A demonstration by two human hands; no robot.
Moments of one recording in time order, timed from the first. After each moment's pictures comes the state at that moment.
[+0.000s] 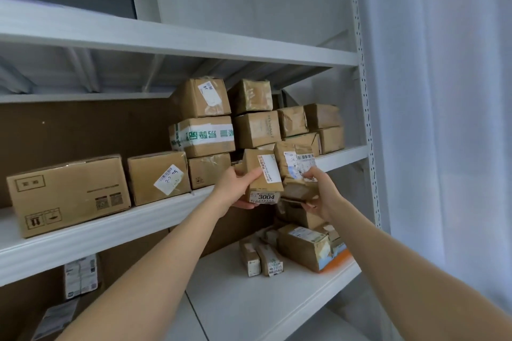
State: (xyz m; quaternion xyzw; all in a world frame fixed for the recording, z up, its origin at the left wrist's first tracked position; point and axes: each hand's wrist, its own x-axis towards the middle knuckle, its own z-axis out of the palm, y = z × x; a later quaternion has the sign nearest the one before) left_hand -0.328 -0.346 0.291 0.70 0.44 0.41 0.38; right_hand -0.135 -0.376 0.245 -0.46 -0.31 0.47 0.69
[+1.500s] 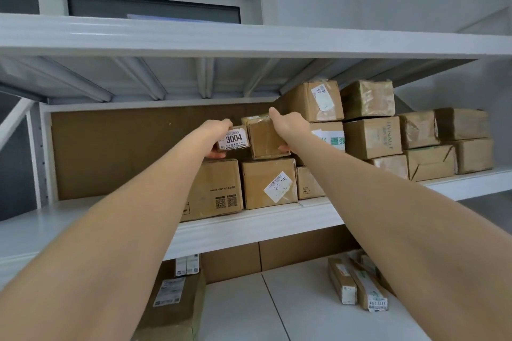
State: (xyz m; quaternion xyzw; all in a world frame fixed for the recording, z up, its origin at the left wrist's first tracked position) left_hand -0.535 -0.314 0.434 0.54 0.65 0.49 0.21; right_hand -0.378 -0.289 0.419 -0.51 -0.60 0.22 0.57
